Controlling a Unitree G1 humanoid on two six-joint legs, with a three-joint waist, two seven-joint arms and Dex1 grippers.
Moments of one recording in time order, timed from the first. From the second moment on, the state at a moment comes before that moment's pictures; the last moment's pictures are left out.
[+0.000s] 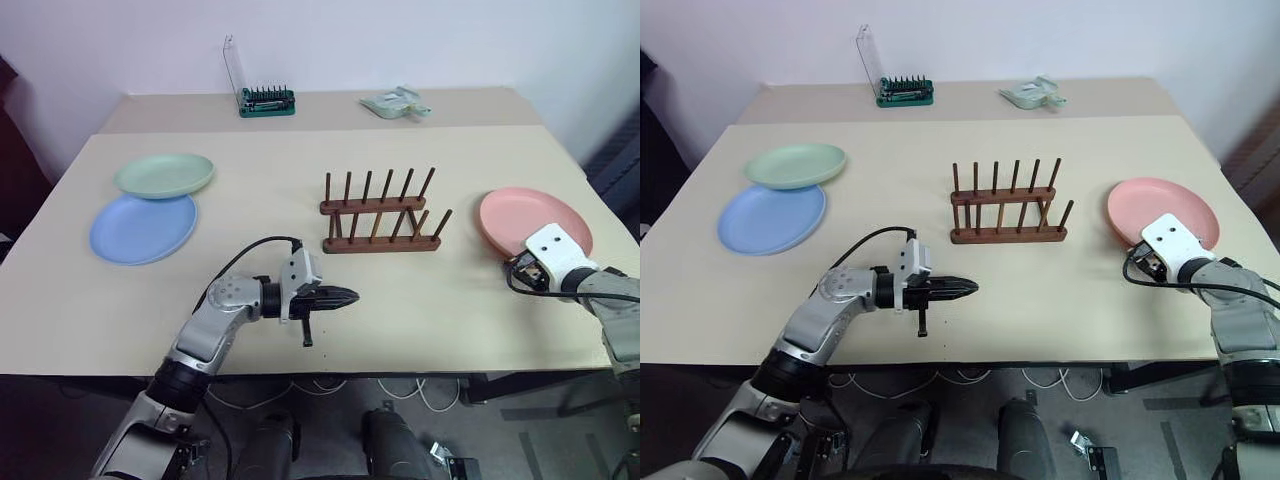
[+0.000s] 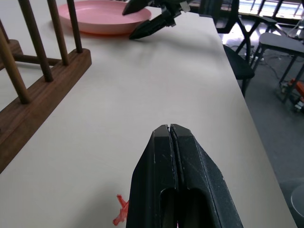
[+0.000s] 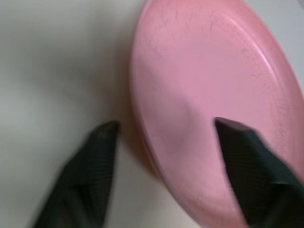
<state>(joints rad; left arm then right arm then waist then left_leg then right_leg) -0.38 0.34 -0.28 -0.01 -0.27 0.25 -1.05 -0.26 -0.88 -0.11 0.31 -0.05 0.21 0.55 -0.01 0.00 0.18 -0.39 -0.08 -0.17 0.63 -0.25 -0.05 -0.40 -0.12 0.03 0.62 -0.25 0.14</state>
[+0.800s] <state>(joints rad) -0.39 0.36 -0.21 0.06 -0.27 0.20 -1.00 -0.44 -0.78 -0.46 -0.41 1.09 0.74 0.56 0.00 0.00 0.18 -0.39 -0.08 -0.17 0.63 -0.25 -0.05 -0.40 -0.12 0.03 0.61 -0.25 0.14</state>
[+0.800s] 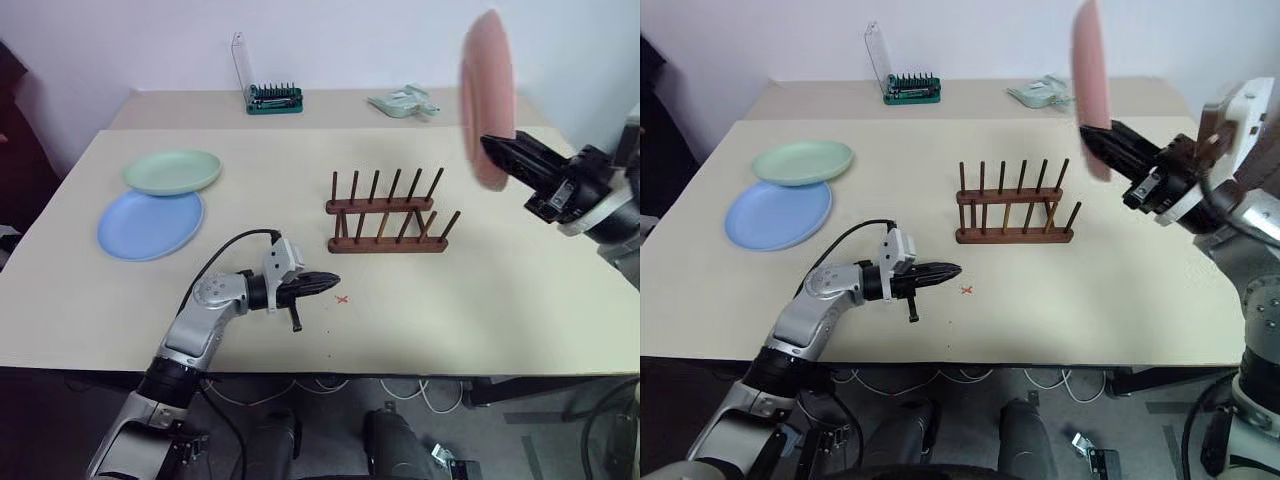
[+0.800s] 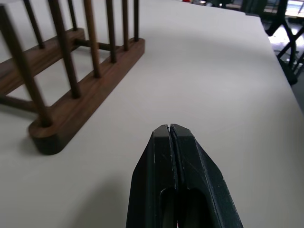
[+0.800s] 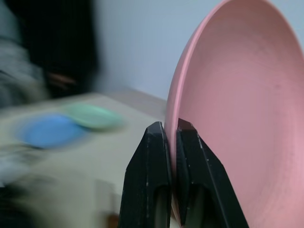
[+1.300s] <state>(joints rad) -0.40 0.37 -0.18 -0.07 -0.38 0.31 -1.02 -0.52 -0.72 -0.42 -0.22 1.22 0.82 0.44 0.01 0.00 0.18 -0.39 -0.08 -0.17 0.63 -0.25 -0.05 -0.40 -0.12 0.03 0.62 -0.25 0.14</state>
